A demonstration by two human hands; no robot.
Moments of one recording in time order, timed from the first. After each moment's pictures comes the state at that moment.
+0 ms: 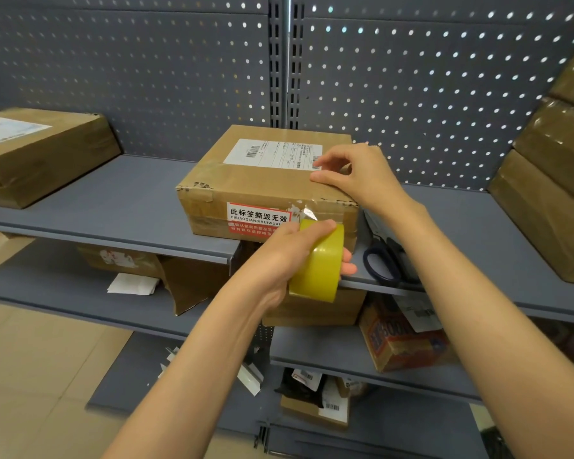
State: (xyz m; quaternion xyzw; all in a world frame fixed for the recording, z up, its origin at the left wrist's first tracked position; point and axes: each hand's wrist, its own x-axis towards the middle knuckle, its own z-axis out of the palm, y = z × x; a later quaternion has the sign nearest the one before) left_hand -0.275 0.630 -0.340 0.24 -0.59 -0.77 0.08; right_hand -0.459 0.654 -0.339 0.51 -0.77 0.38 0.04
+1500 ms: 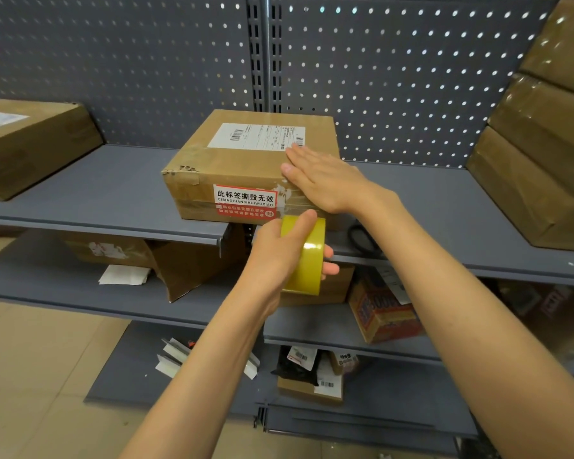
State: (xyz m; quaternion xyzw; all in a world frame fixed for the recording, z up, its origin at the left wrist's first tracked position) left_hand -0.263 0.652 -0.361 0.26 -0.60 -0.74 0.16; right_hand -0.418 0.659 -0.340 0.54 -0.84 0.08 -0.03
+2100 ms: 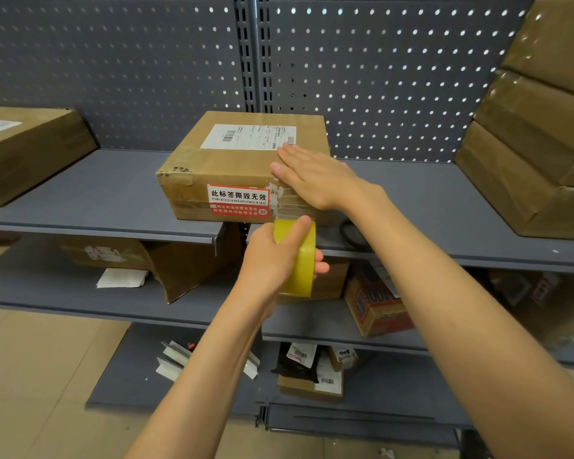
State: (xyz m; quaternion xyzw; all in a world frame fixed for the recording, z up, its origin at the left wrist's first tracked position) left_hand -0.260 0.659 -0.370 0.28 -0.61 -0.72 0.19; right_hand -0.416 0.661 -0.341 0.54 -0.84 0.08 -0.02
